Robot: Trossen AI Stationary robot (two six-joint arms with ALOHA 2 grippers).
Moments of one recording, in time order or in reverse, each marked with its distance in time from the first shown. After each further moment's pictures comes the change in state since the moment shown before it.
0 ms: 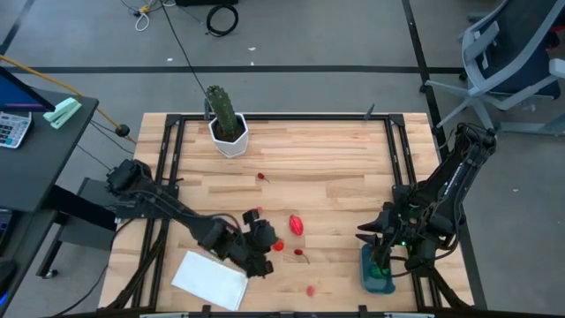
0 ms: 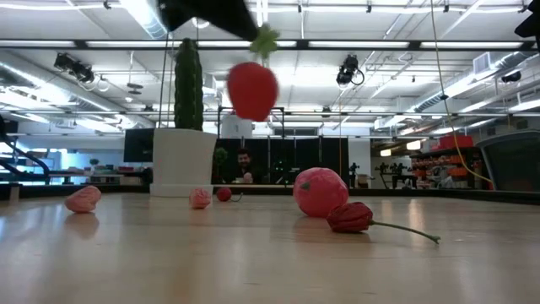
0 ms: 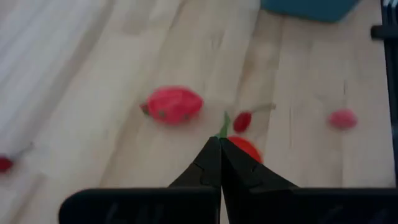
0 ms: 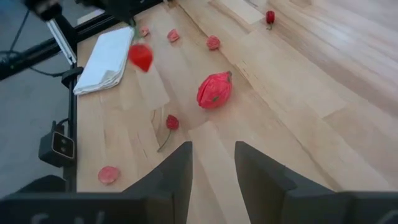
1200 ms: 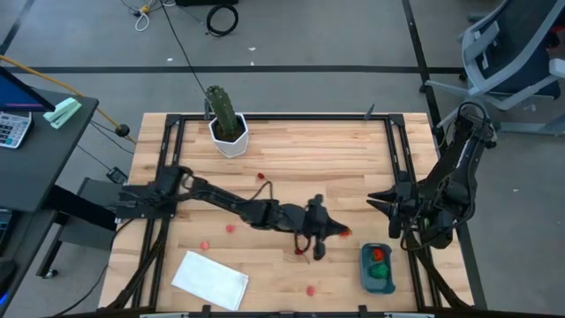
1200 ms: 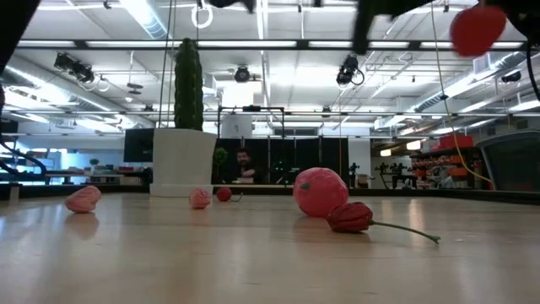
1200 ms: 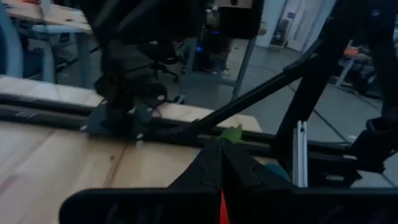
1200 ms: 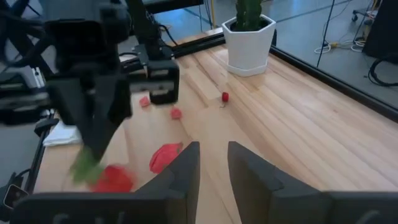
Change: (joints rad) left arm 0.267 0.359 0.157 1.054 0.402 0.388; right arm 0.000 -0.310 0.000 -0.260 0.236 -0.157
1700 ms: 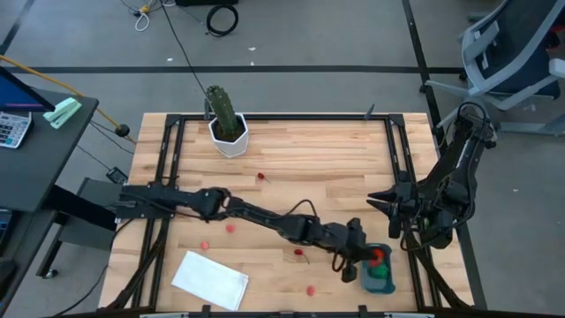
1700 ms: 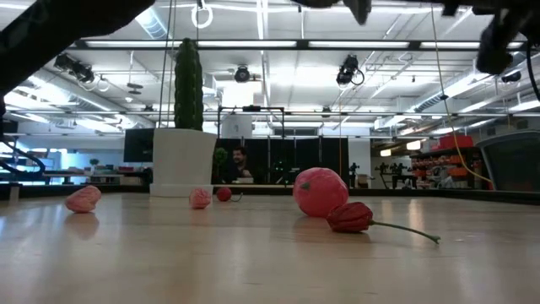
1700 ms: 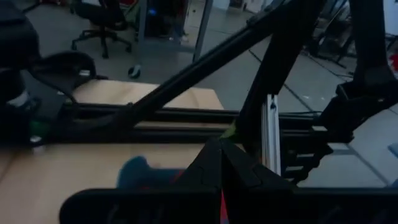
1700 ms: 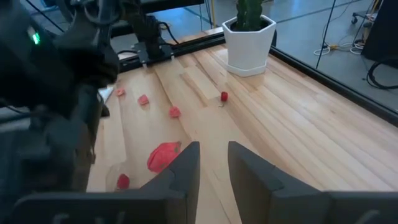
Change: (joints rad) left arm -0.009 0.515 0.825 -0.424 0.185 -0.005; right arm 0.000 0.000 0.000 -0.004 -0.003 -0.014
